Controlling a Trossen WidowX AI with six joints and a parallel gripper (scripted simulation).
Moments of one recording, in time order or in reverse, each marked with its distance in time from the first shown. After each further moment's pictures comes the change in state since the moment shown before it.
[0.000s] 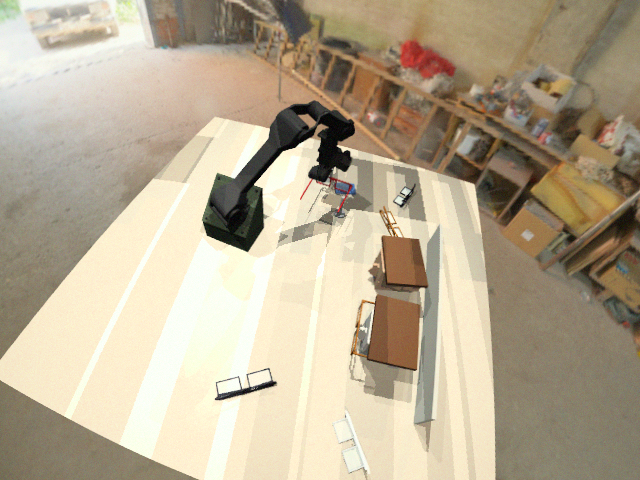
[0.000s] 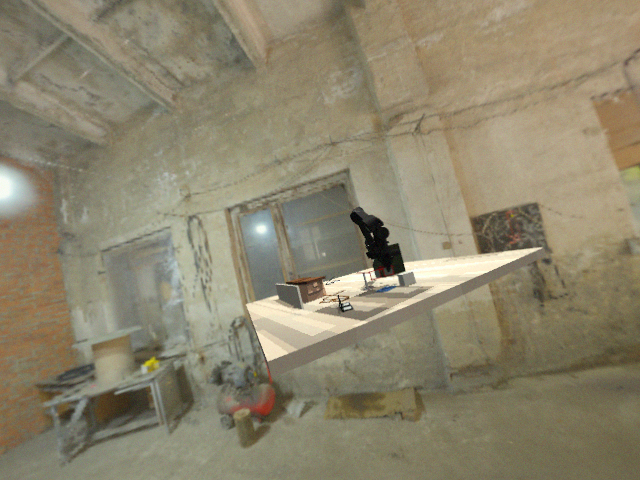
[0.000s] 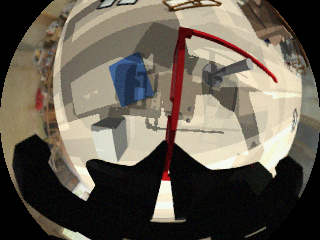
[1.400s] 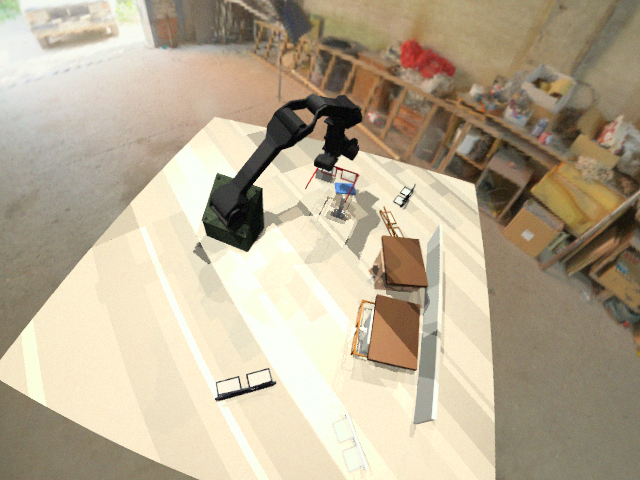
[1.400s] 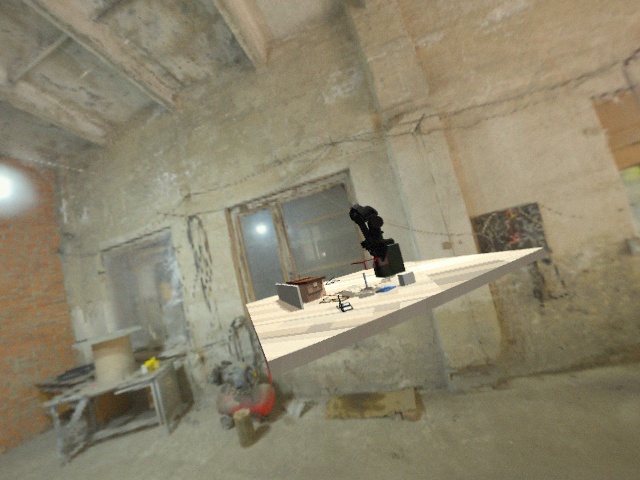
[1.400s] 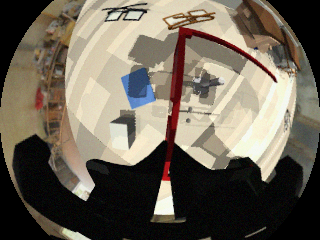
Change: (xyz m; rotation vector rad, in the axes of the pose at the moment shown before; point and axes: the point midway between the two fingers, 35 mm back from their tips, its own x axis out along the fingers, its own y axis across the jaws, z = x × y) arm -0.054 0.000 0.014 -0.003 0.007 -0.001
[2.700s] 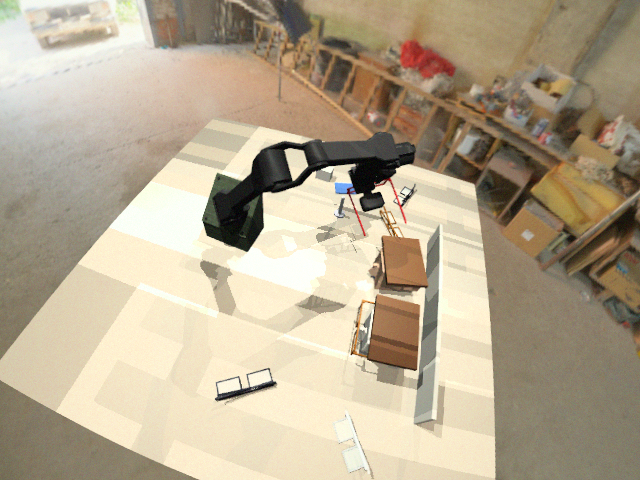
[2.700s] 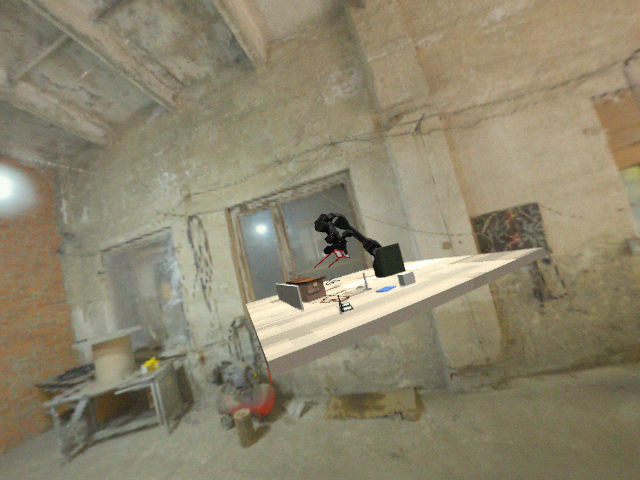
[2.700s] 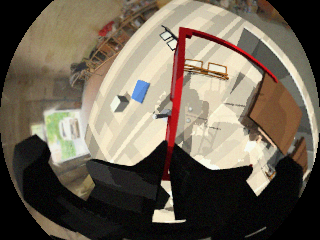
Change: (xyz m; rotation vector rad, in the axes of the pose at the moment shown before) arm -0.070 -0.150 0.134 -0.717 0.019 0.425
